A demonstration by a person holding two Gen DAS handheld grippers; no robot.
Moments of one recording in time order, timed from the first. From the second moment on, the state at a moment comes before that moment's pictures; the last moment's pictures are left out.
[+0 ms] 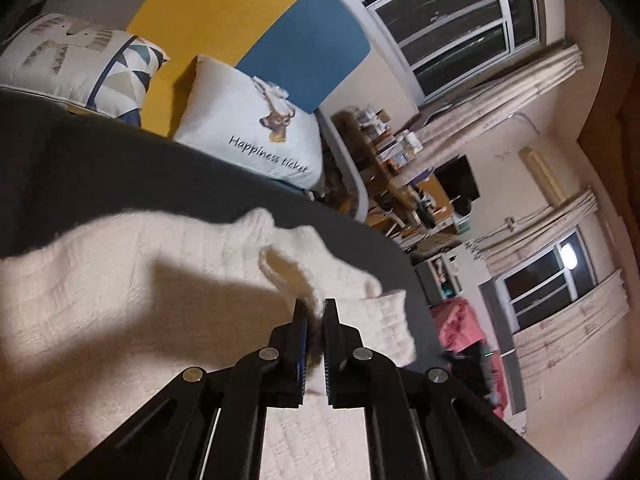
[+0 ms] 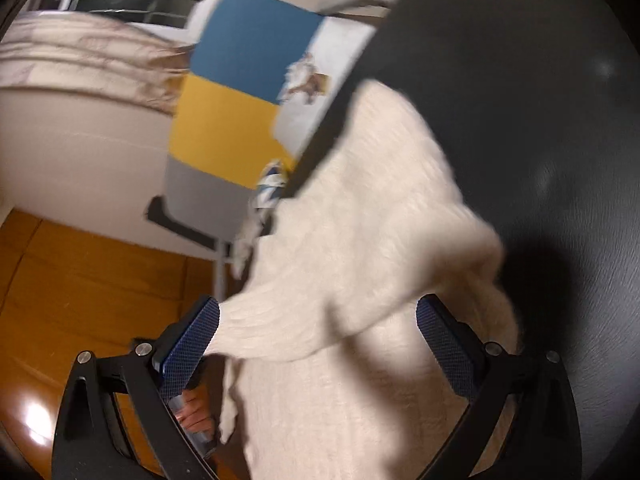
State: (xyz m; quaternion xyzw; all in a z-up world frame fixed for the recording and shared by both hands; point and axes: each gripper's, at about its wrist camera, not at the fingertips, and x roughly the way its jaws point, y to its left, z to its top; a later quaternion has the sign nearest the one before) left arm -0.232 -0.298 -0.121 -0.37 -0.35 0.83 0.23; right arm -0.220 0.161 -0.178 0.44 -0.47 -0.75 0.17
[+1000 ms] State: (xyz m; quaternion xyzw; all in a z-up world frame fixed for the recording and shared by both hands) left arm -0.220 -0.318 -0.163 -0.41 -0.36 0.82 0.16; right arm -0.270 0.045 -0.138 0.49 0.07 -0.86 0.12
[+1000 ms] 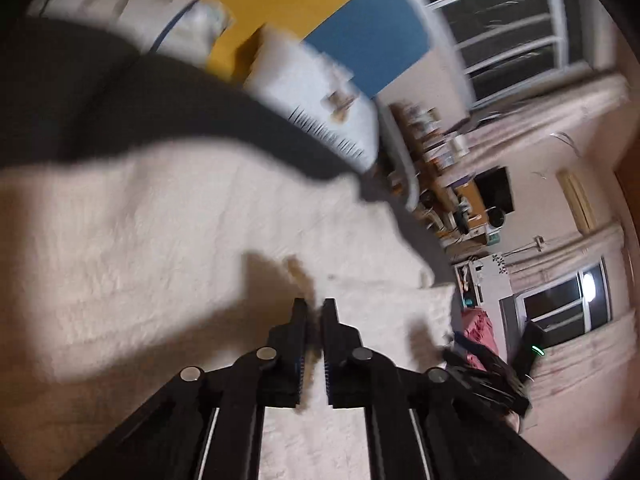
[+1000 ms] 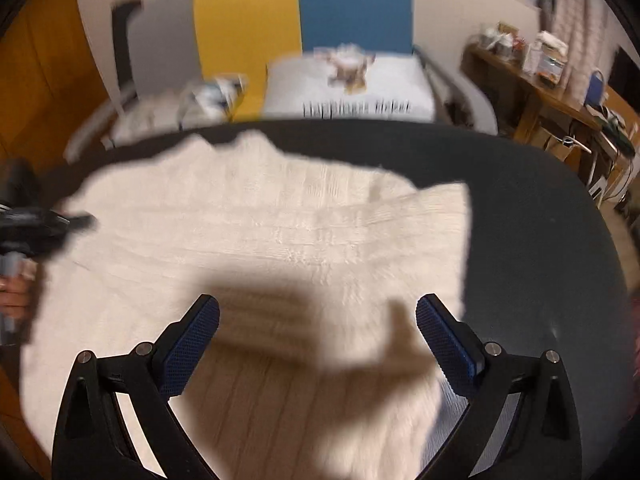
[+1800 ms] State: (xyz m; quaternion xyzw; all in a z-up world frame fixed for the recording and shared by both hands) left arm -0.215 -0.255 -0.116 -0.39 -0.26 0.88 0.11; right arm -0.246 0.212 -0.127 0.42 -0.32 -0.81 0.26
